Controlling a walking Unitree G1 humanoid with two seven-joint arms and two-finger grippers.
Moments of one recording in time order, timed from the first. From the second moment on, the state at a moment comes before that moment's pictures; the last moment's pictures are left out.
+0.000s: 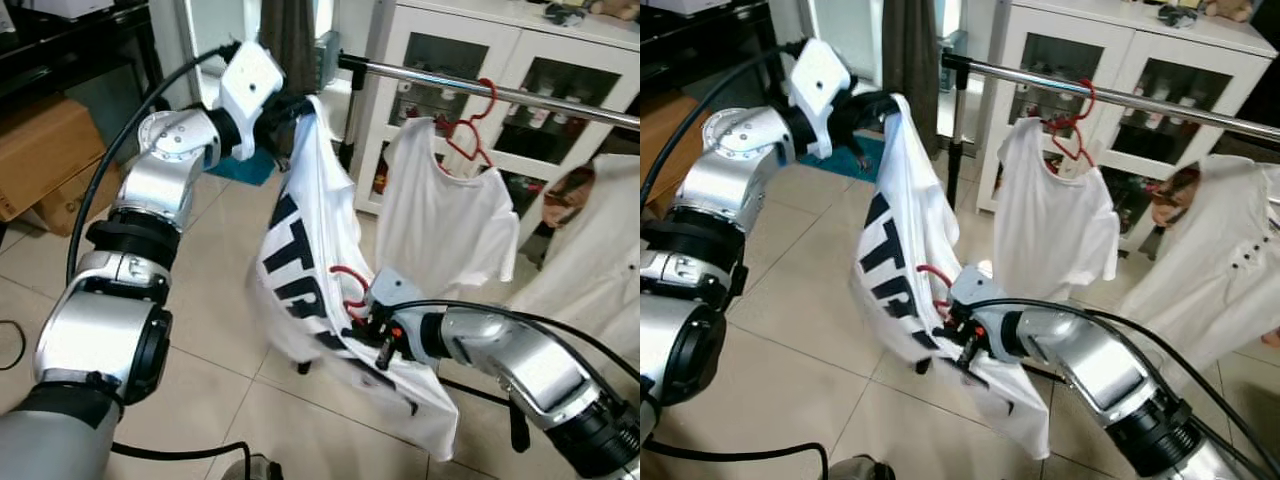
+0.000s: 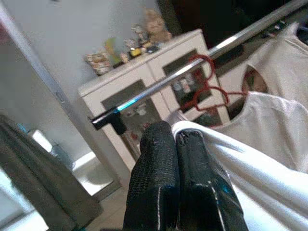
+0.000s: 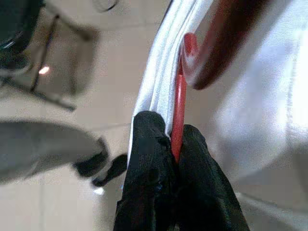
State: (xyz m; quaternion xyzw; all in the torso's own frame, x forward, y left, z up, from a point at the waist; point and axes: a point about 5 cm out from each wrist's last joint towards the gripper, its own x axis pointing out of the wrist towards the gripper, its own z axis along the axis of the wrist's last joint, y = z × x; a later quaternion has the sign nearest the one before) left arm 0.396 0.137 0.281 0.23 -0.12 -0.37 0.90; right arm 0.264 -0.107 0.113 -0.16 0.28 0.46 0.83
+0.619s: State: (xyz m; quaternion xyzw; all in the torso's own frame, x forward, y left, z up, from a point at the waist) left arm 0.367 0.087 0.279 0.13 -0.13 -0.39 0.90; right arm 0.281 -0.079 0.107 -0.12 0.25 0.41 0.87
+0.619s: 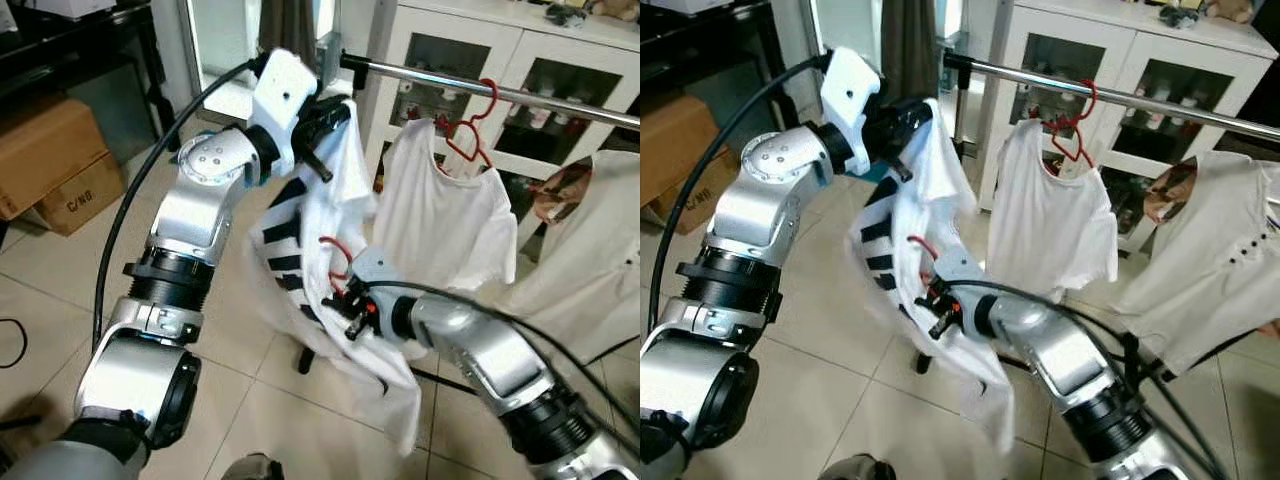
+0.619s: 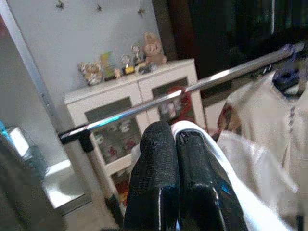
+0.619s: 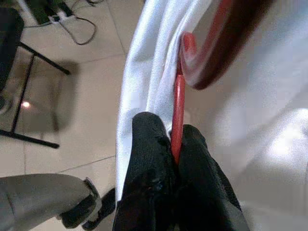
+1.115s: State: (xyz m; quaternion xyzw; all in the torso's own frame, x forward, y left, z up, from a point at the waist) left arm 0.370 0.133 0.289 0.17 -0.12 -0.27 0.94; right arm 0.272 -0.123 0.080 -0.16 0.30 0.38 0.86
